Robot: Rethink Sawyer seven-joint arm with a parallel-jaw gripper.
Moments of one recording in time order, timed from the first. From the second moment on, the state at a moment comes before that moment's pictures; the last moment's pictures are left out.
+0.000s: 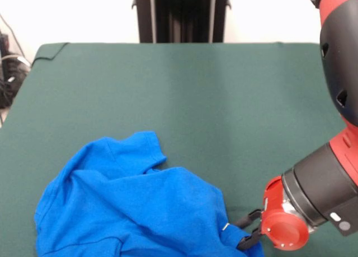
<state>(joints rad) -0.07 0.43 -1.87 0.03 1.01 1.13 4.03</state>
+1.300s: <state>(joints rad) 0.00 0.46 -2.20 0.13 1.08 1.24 3.88</state>
